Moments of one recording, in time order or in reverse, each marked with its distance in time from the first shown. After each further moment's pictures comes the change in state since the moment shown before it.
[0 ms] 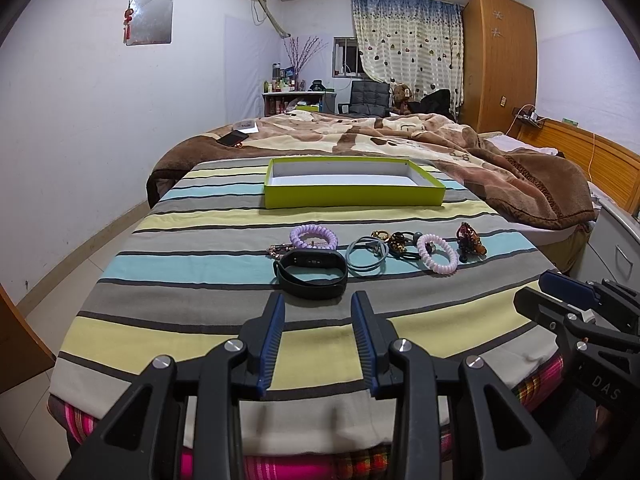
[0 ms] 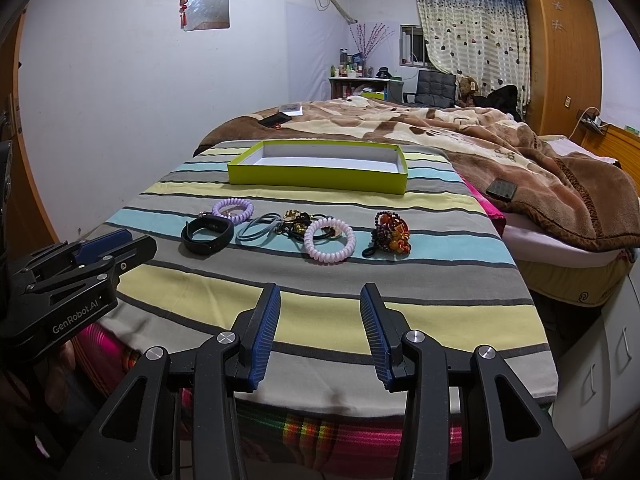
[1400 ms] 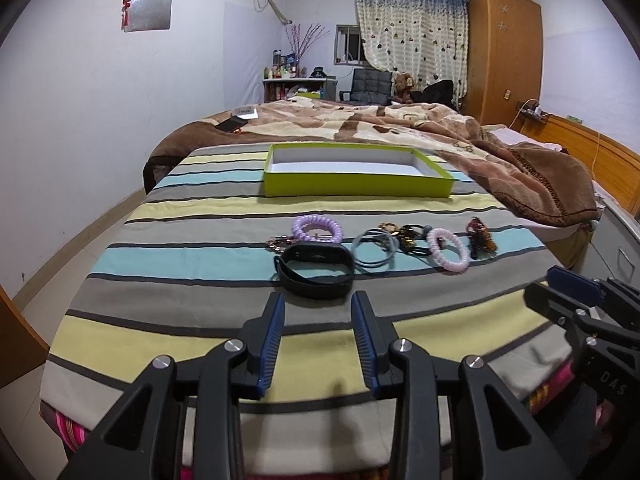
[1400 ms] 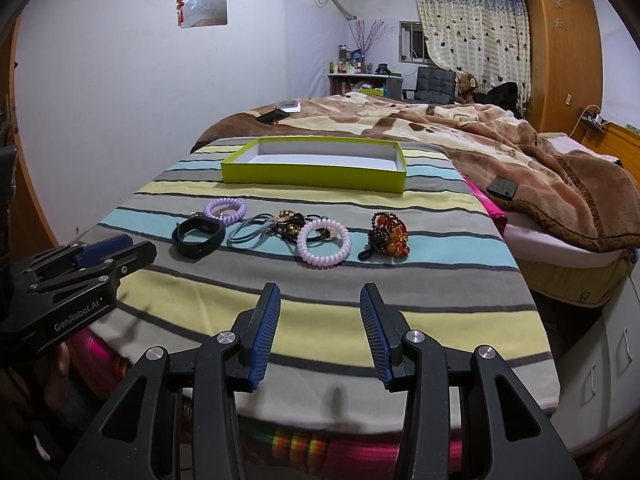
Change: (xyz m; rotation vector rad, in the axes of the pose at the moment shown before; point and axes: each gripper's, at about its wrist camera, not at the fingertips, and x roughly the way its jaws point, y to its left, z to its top) left arm 0.020 0.005 0.006 -0.015 0.056 0.003; right arm 0.013 0.003 0.006 -0.001 0.017 -0.008
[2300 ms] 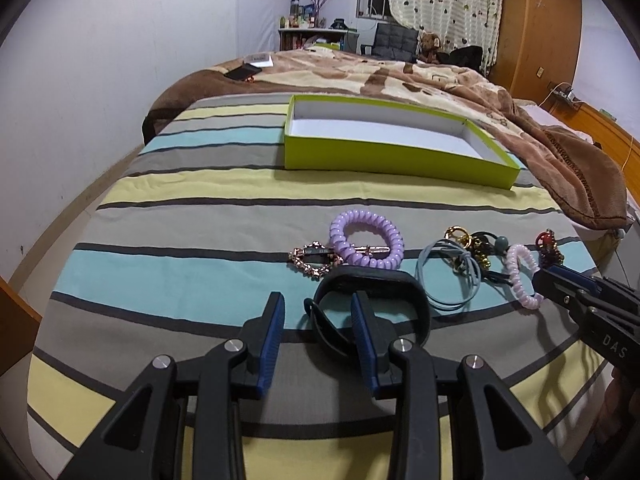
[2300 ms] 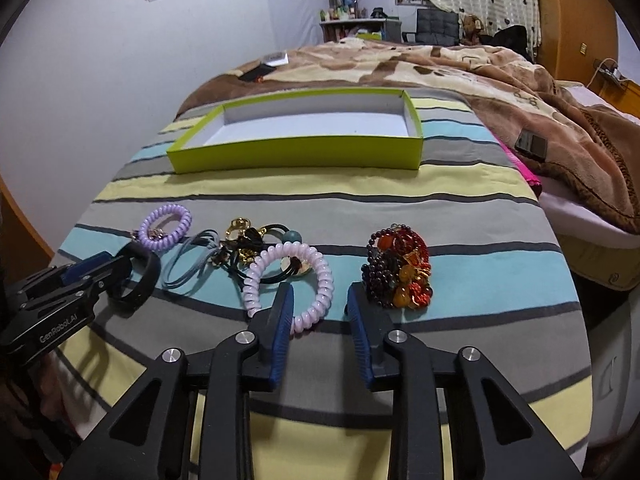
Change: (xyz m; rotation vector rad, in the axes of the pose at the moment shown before) left arm 0.082 0.028 0.031 -0.053 0.203 0.020; right arm 0.105 -0.028 0.041 0.079 0.224 0.043
